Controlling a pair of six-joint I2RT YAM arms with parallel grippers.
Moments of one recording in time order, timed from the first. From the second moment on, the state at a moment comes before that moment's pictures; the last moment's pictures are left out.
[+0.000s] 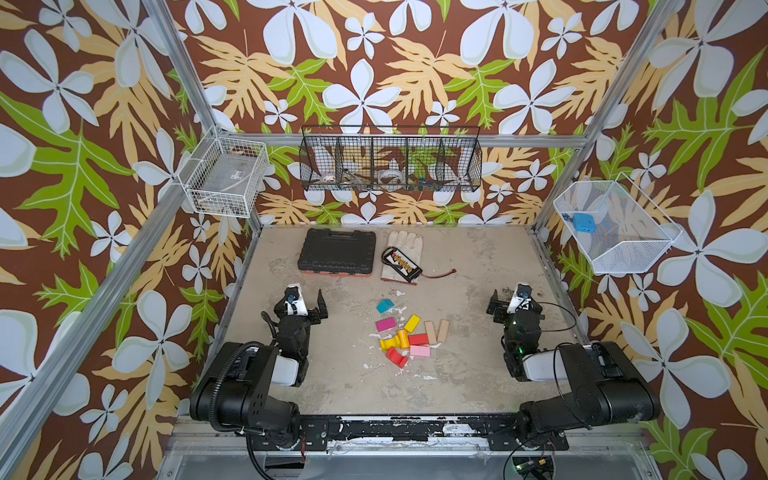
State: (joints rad) left arm -0.10 1.46 0.14 1.22 -0.23 -0.07; right arm 0.07 1.47 0.18 1.11 0.36 0.01
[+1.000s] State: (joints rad) left arm -0.07 0.47 0.27 0.21 0.14 -0.98; right arm 0.19 0.77 0.53 0.10 0.37 0.43
